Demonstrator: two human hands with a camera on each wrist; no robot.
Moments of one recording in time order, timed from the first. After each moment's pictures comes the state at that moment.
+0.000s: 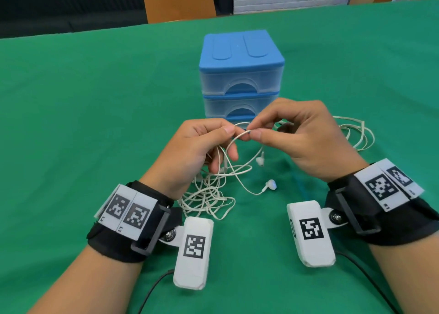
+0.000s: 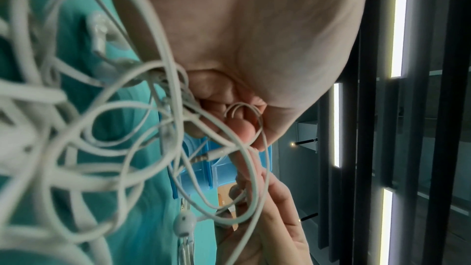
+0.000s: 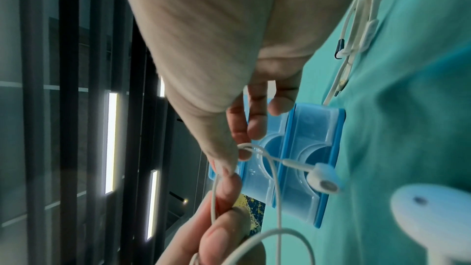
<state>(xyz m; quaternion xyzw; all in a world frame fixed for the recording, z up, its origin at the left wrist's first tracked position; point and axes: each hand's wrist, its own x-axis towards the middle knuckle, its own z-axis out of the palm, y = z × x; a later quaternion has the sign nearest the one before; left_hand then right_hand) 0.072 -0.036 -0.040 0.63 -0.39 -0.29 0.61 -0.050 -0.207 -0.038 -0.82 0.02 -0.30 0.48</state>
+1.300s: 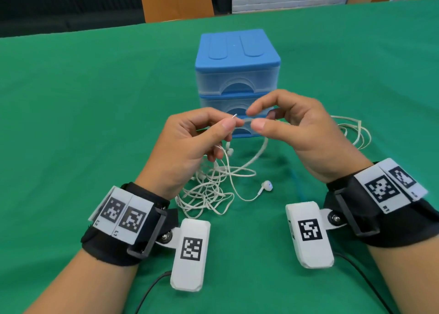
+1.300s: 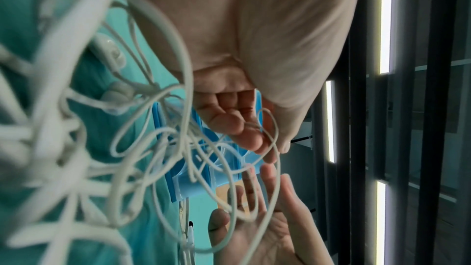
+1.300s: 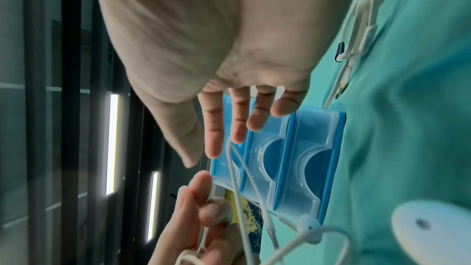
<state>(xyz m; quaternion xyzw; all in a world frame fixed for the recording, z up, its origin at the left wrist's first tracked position) 0.069 -0.036 -0.039 0.60 -0.40 -0.20 0.66 -0.052 -0.208 -0.035 -0.79 0.03 -0.26 0.56</state>
